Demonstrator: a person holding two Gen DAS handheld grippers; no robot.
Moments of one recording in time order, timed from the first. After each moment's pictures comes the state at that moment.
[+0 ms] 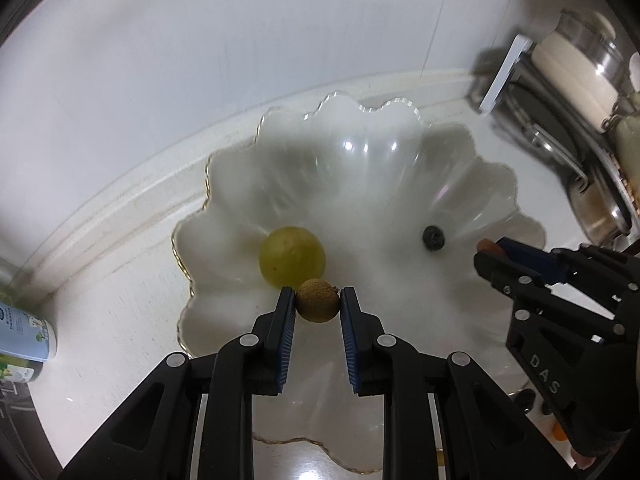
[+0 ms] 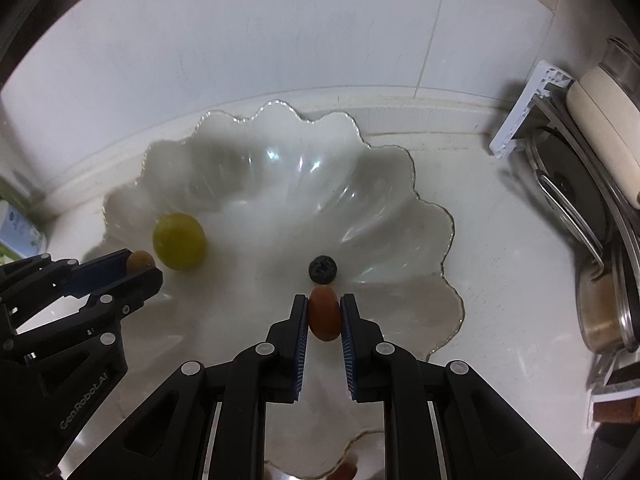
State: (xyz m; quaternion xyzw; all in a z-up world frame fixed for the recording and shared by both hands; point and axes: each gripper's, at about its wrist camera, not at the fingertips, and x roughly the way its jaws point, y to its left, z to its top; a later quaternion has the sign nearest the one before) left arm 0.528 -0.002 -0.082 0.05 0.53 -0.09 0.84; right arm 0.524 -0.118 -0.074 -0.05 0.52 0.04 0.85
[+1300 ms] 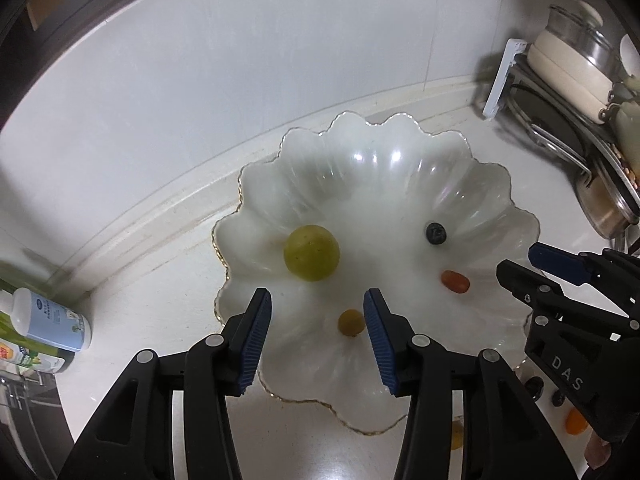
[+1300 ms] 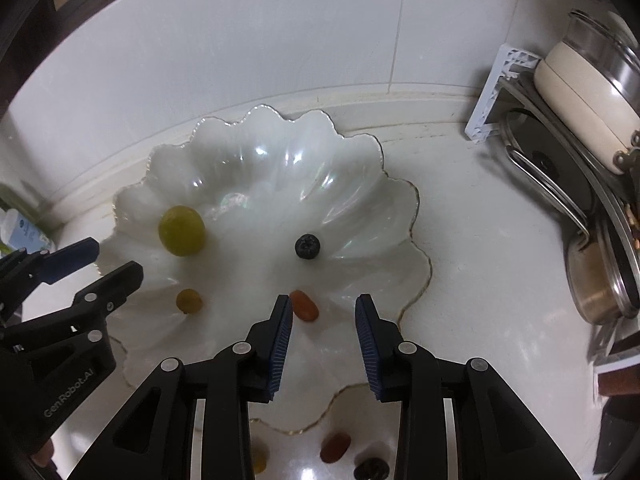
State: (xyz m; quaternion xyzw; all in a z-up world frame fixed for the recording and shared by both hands) left arm 0.500 -0.004 -0.051 0.08 0.50 -0.05 0.86; right arm 0.497 -0.135 -0.052 -0.01 0.51 0.03 0.86
